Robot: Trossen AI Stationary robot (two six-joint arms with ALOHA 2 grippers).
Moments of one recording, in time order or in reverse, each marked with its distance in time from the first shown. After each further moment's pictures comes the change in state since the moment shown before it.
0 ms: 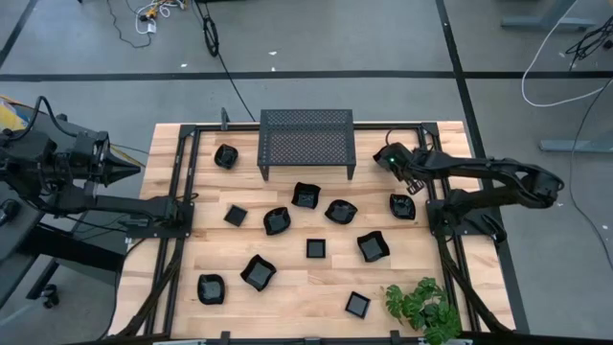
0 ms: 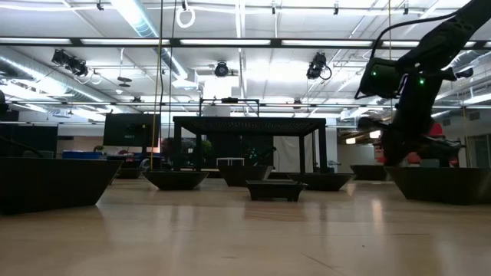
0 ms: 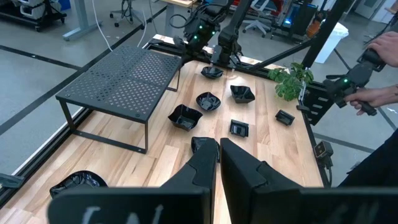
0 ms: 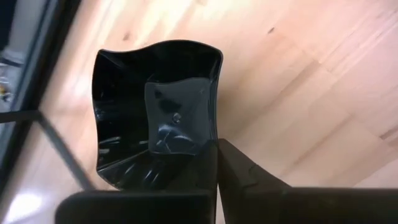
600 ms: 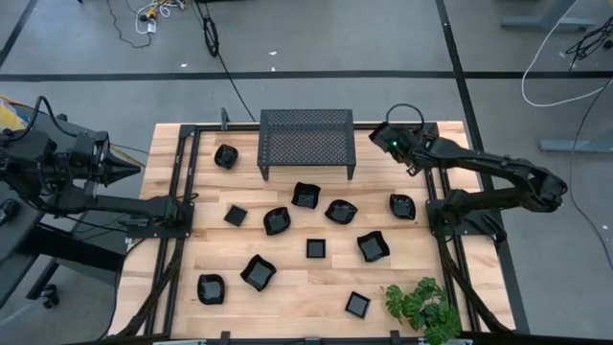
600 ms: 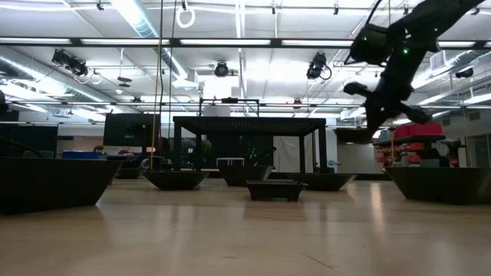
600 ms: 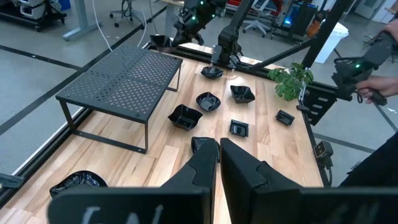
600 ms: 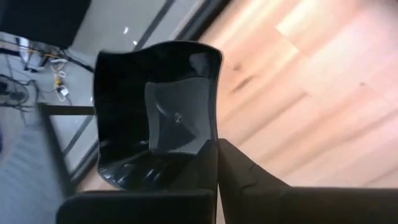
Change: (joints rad) left arm 0.000 0.000 0.000 0.000 0.000 0.000; right arm 0.000 -0.049 0.240 -0.128 0.105 -0.184
